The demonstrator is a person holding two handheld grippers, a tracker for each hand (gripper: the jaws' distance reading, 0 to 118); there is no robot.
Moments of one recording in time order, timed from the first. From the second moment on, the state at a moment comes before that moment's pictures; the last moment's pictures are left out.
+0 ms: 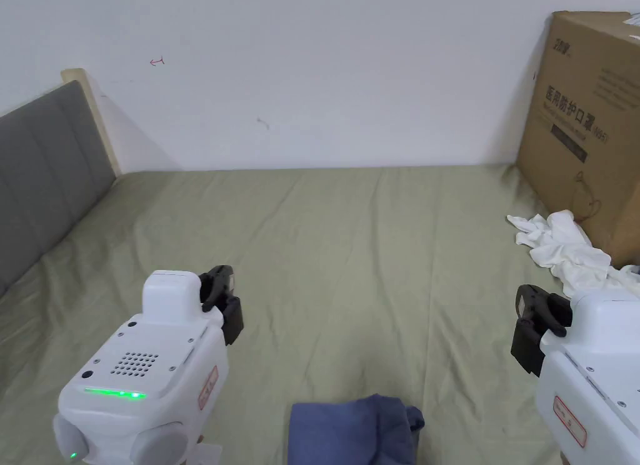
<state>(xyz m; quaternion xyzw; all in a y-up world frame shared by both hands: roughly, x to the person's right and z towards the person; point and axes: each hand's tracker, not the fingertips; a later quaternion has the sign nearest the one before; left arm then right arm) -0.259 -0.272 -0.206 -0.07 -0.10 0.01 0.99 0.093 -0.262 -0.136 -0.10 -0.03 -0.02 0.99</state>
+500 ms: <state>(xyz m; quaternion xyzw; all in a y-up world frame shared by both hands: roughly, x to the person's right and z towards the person) -0.289 -0.276 -0.200 -0.08 -0.06 0.02 0.99 0.043 -0.272 -0.160 -0.12 0.02 -0.03 0.99</state>
